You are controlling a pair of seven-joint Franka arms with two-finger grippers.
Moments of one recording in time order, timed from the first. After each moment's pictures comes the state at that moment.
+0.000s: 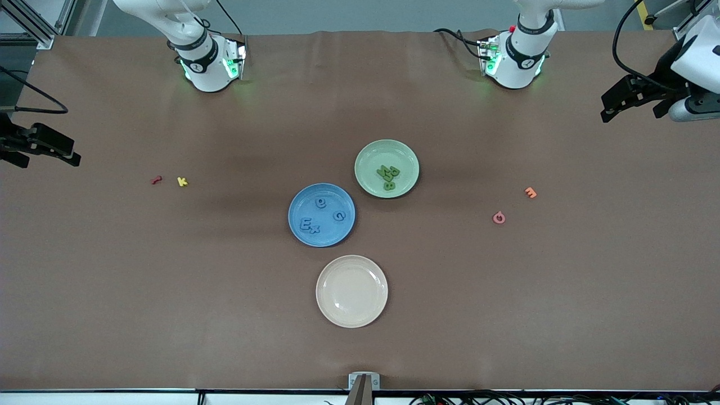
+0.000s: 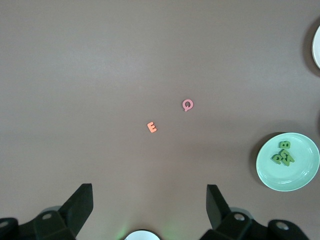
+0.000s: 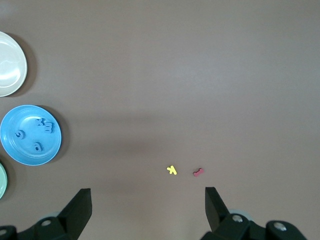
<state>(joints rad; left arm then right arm) -0.08 -0.13 -0.03 -1.64 0.02 1.49 -0.18 0.06 0.10 -0.11 -1.39 0.04 1.48 -0.05</state>
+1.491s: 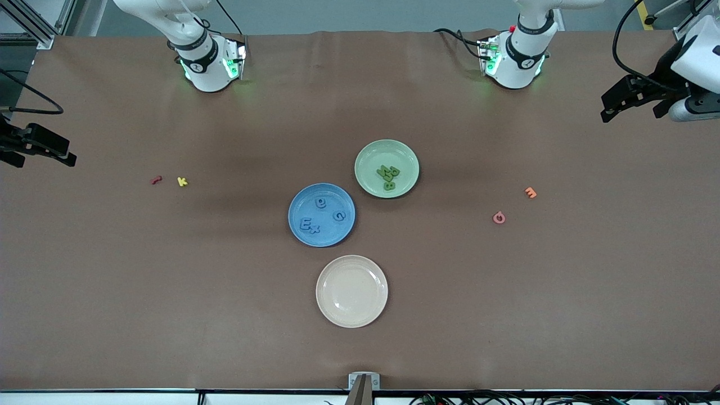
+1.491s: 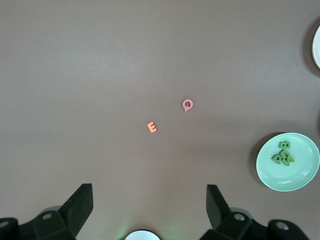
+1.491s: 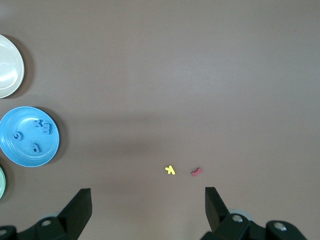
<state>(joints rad) -0.08 -0.13 -0.03 -1.64 0.02 1.49 -0.18 0.06 0.10 -0.11 -1.39 0.03 1.48 -0.05</state>
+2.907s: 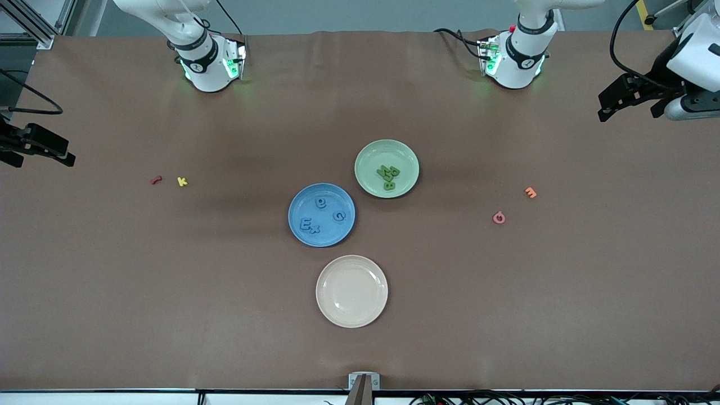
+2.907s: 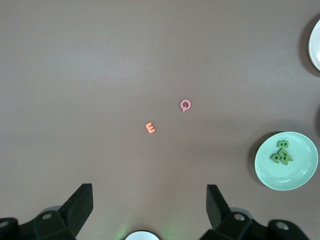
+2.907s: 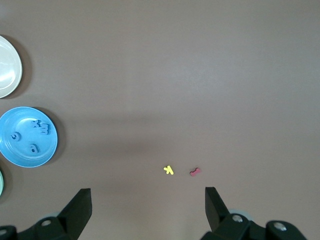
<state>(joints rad) -0.09 -0.13 -0.04 -1.63 0.02 1.49 -0.18 0.06 0.10 -0.11 -1.38 0.03 1.48 -0.05</state>
